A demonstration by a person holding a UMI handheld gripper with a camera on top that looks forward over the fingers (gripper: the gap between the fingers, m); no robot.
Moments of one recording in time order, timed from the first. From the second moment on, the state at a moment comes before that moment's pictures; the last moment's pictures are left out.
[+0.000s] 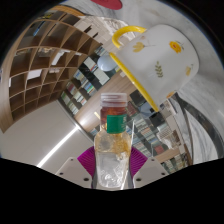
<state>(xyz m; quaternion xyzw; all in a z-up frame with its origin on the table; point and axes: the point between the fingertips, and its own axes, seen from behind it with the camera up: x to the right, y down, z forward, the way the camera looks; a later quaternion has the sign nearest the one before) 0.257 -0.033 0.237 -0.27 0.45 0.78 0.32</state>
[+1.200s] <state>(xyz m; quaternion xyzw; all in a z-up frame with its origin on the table) 0.502 -0.028 0.127 -0.76 0.03 -0.05 0.65</state>
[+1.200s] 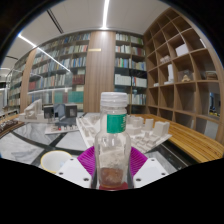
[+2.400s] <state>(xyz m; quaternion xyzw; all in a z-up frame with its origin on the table) 0.394 -0.382 0.193 -0.83 0.07 -0.07 0.54</state>
